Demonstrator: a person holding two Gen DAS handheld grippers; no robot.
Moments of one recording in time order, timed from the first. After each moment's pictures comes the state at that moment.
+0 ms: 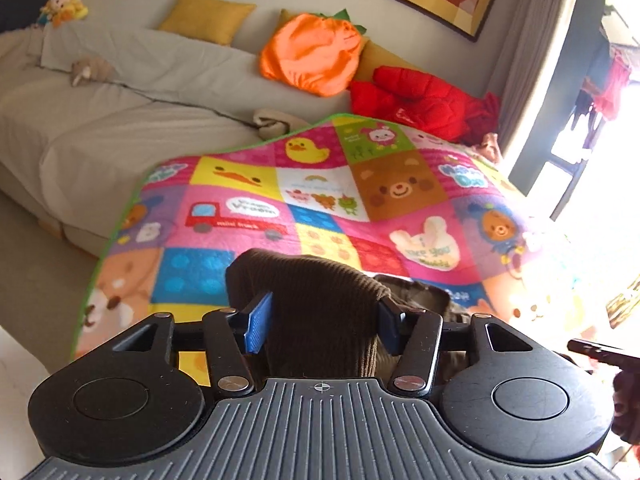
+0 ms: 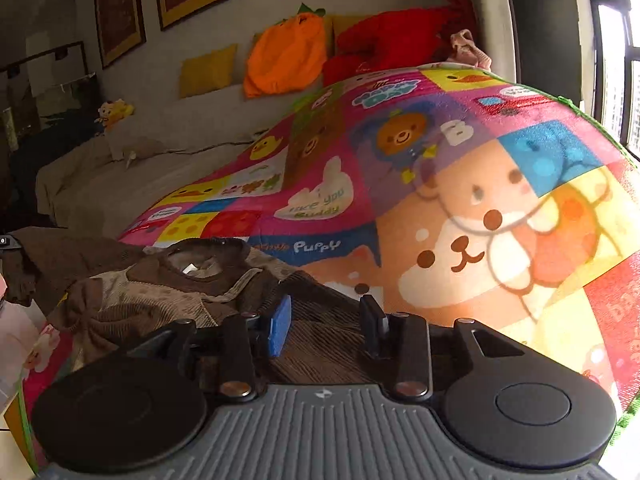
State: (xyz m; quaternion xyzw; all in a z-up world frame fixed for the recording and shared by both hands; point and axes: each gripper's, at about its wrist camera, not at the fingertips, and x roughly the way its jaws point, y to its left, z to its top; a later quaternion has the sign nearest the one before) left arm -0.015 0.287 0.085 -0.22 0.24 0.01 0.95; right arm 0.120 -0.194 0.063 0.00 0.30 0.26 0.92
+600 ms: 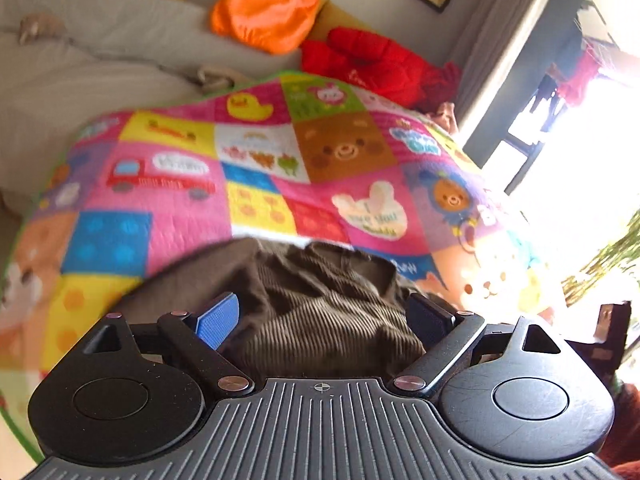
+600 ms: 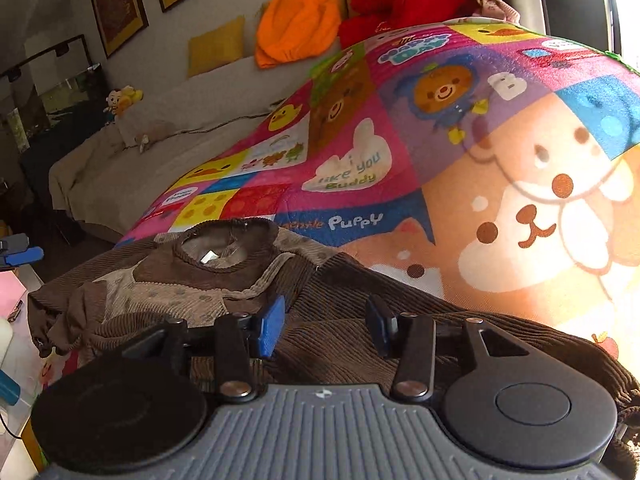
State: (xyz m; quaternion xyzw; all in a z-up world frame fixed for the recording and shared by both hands) left arm 0.037 0.271 0.041 -0.30 0.31 -0.10 0.90; right arm 0.149 -0.160 0.042 0.03 0.35 0.29 0.89
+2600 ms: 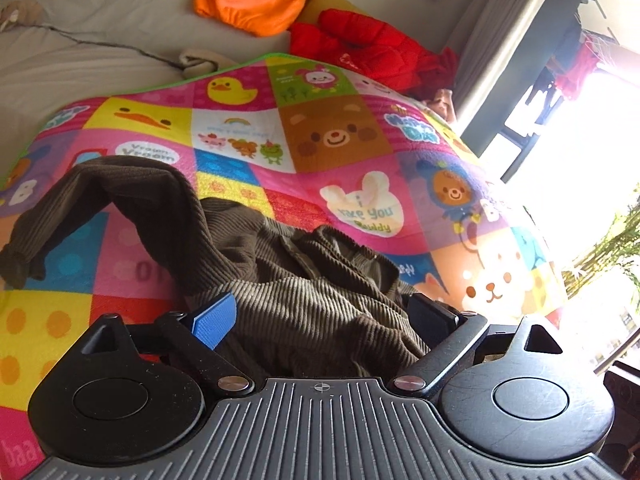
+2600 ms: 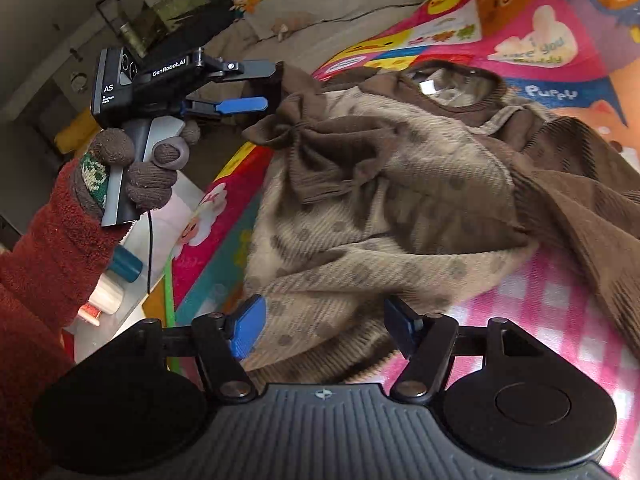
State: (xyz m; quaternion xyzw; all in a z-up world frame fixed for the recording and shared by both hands) left arm 0.080 0.239 0.048 -0.23 0.29 -0.09 0.93; right arm 0.067 -0.088 0.015 0.00 0.47 0.49 0.73
